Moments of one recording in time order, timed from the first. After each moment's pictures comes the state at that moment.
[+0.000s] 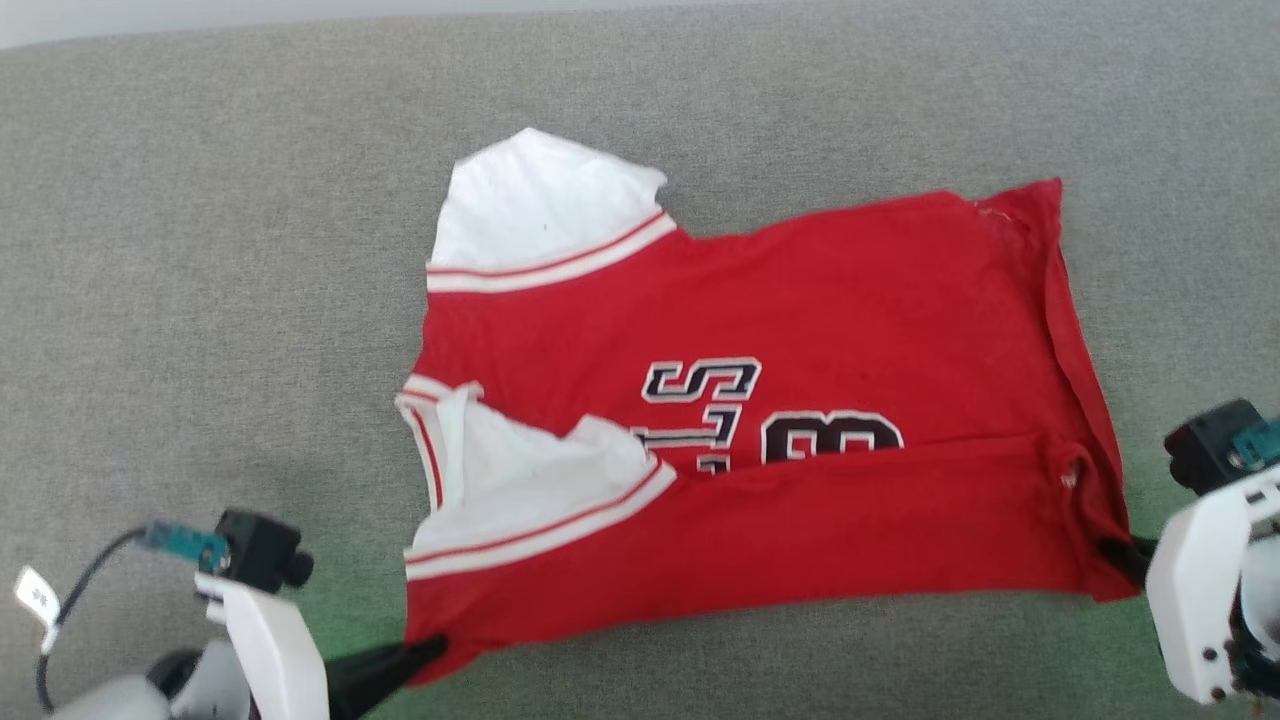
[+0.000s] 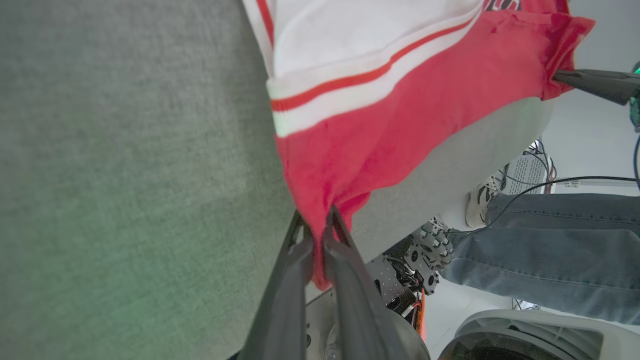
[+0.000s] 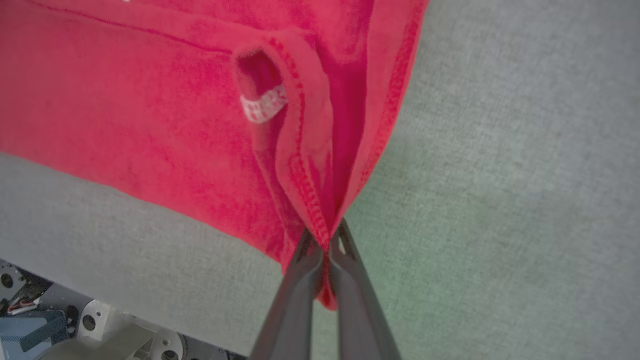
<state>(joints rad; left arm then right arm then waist) -0.40 0.98 -1.03 -0.04 -1.50 -0.06 0.23 -0.08 -0.57 0.09 -0.15 0.57 0.13 0.93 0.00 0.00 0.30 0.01</state>
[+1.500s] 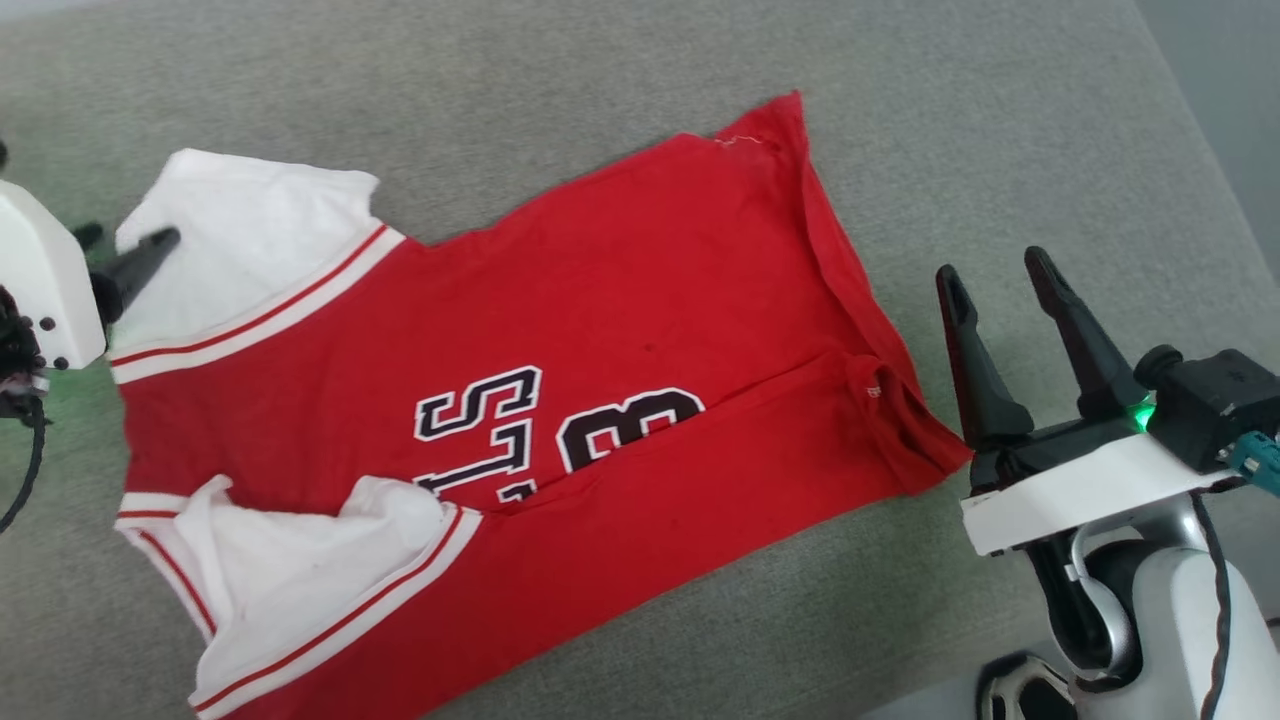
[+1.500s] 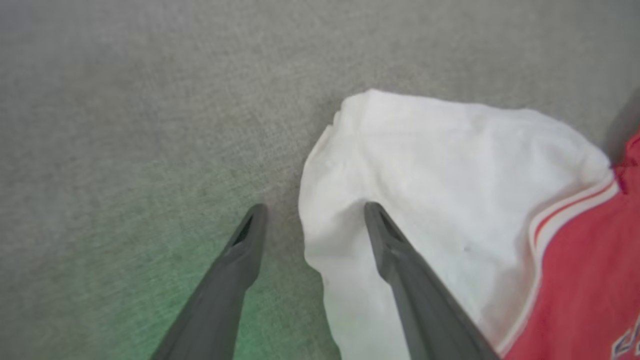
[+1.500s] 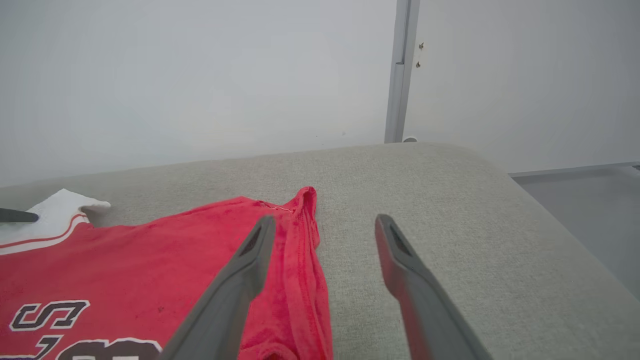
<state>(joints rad) -0.98 0.90 -0.91 0.57 -1.26 -0.09 0.33 -0.22 -0.08 0.06 -0.10 0.28 0.13 0.01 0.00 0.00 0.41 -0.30</state>
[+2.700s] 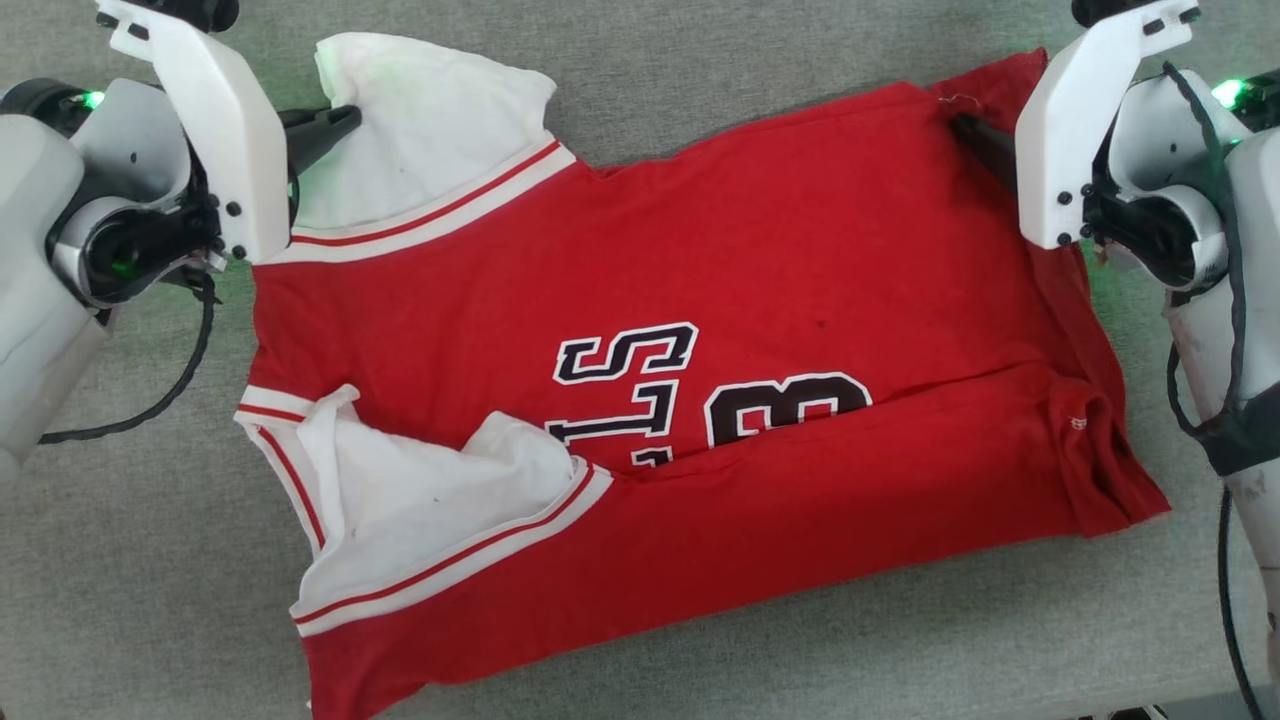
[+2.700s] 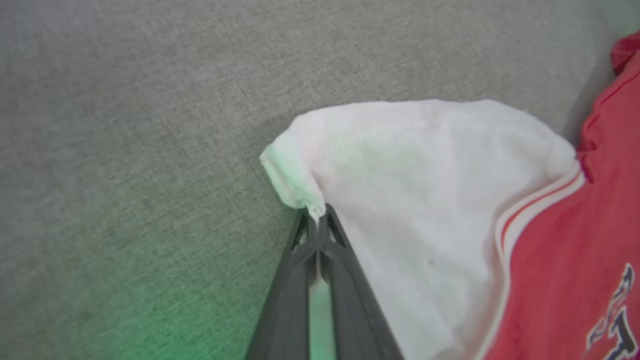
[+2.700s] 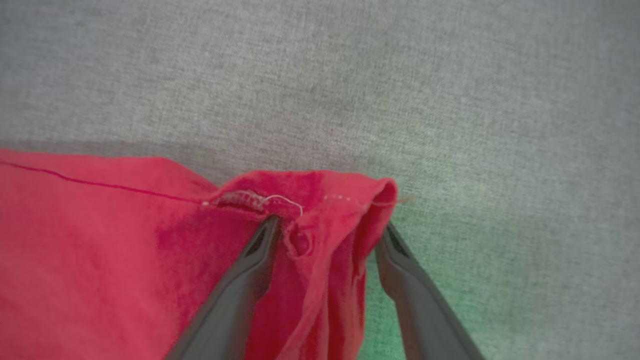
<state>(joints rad) -1.26 0.72 -1.13 0.56 -1.30 -0.13 0.43 -0.96 -0.32 0.30 0.50 0.46 0.13 0.78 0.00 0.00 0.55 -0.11</state>
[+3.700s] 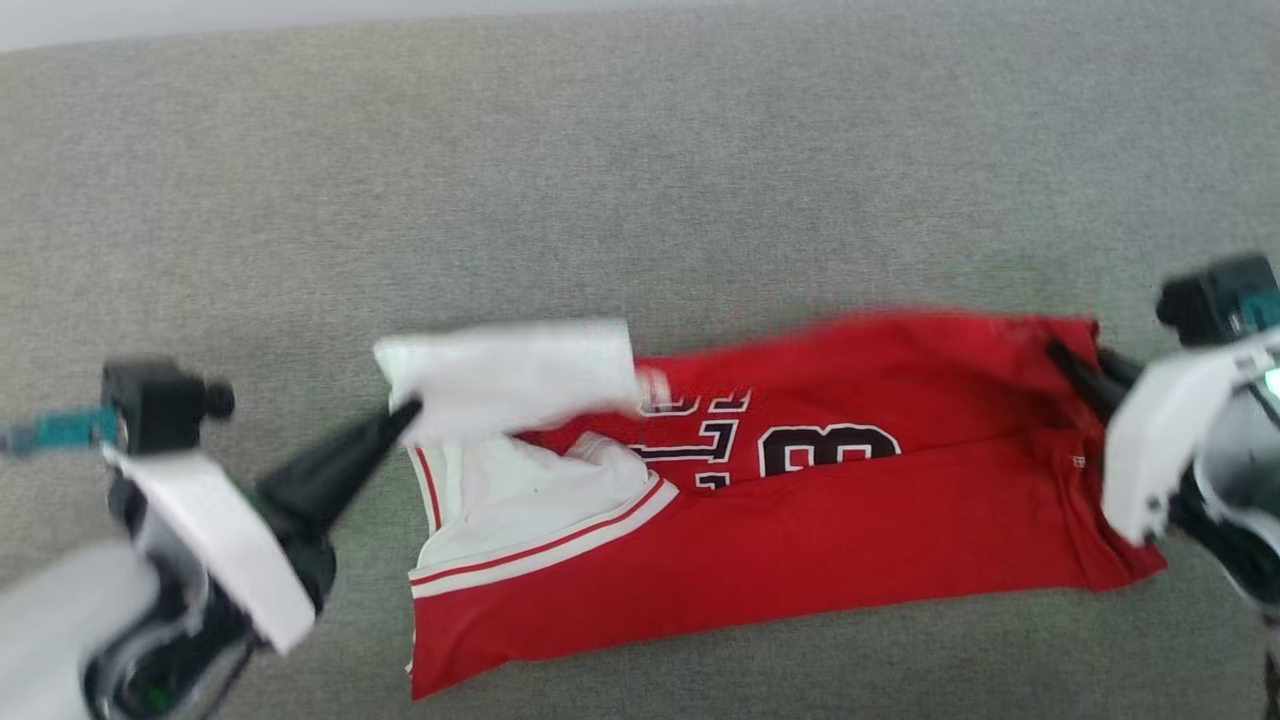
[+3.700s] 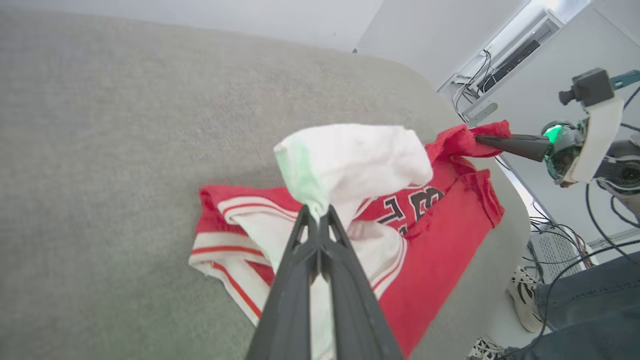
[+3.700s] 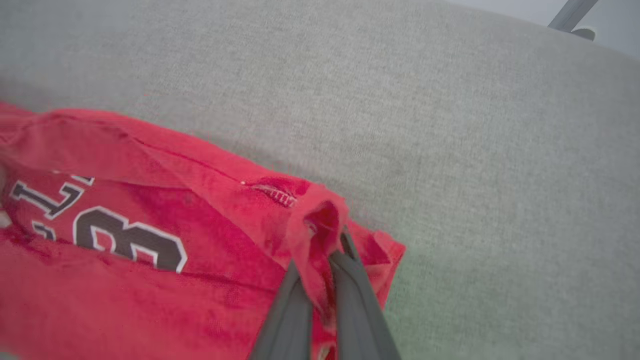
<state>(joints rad) -0.75 1.00 -1.20 0.01 -1.43 -0.13 -0.24 -0.40 -0.52 0.23 0.09 0.56 0.13 0.54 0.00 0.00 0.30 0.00</state>
